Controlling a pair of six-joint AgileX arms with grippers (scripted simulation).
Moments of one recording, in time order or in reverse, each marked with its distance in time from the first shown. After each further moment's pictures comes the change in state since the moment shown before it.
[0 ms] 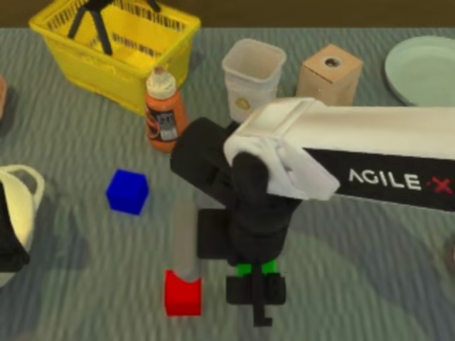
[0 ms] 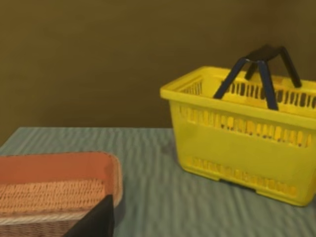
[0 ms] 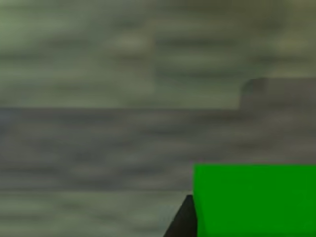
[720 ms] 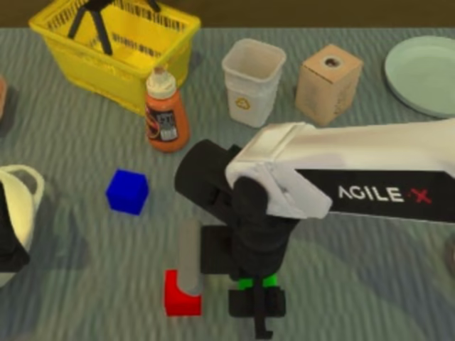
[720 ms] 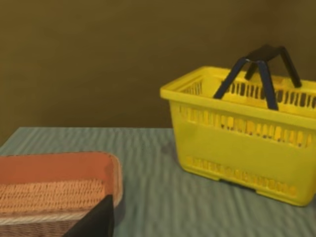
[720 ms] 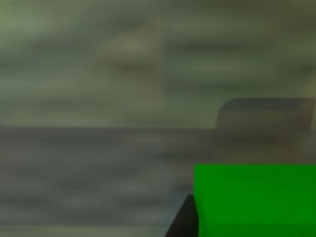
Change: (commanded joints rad) left arm 0.000 0.000 0.000 0.000 0.000 0.000; right arm 0.003 0.031 -0.072 0.099 0.001 -0.001
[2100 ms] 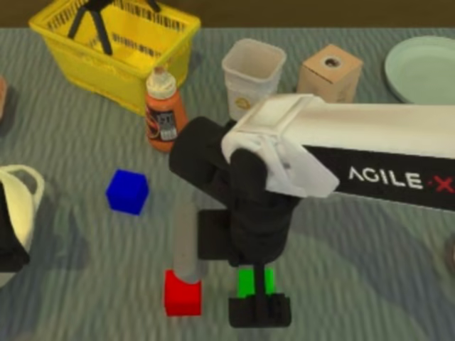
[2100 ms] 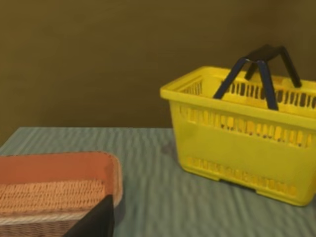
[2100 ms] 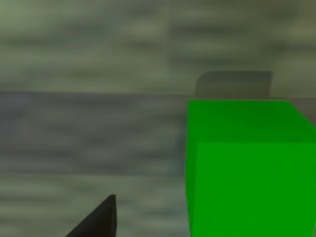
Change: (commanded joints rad) left arm 0.000 0.000 0.000 0.000 0.000 0.000; right arm 0.003 -0.044 0.095 -0.146 -0.001 -0.006
